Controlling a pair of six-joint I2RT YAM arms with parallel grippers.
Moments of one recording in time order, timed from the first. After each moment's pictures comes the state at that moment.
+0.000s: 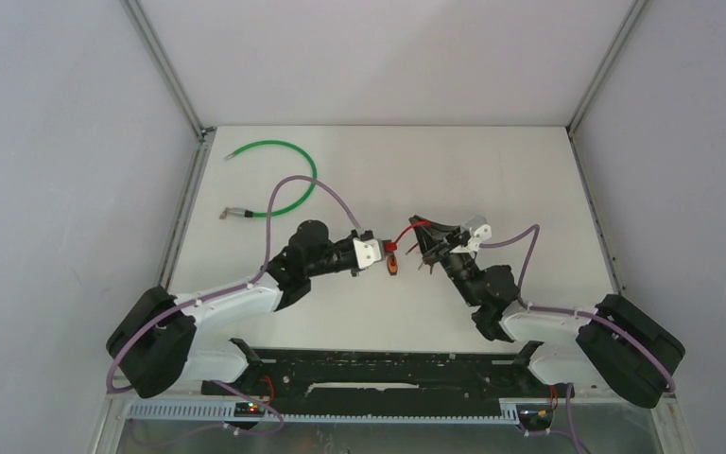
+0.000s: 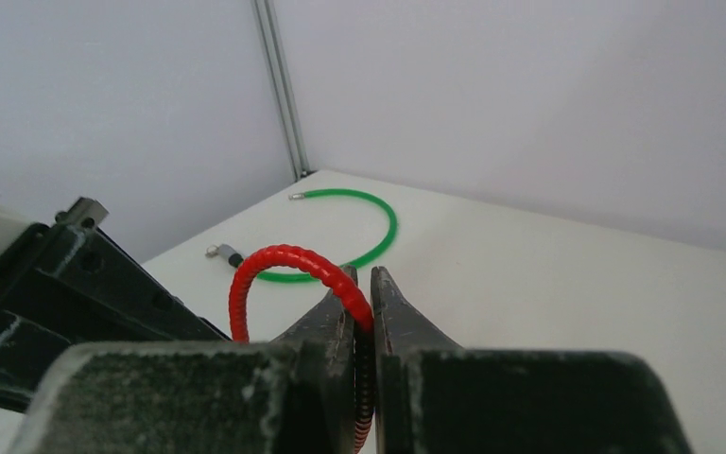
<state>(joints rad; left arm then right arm) -0.75 1.27 0.58 0.48 0.50 0.50 0.80 1.23 0.24 1.36 0.17 0.10</state>
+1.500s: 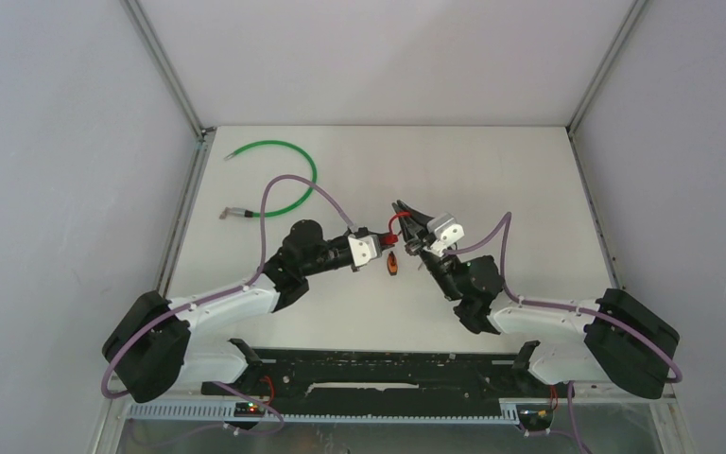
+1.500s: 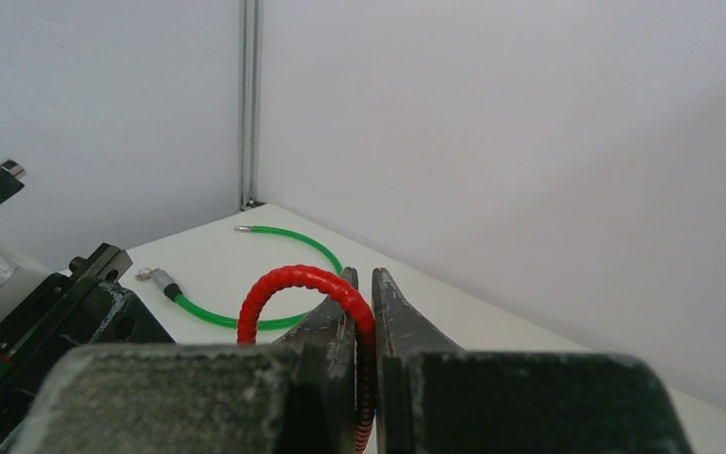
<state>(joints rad) -0.75 1.24 0.58 0.56 0.49 0.48 0.97 1.26 0.46 1.28 0.29 -0.26</state>
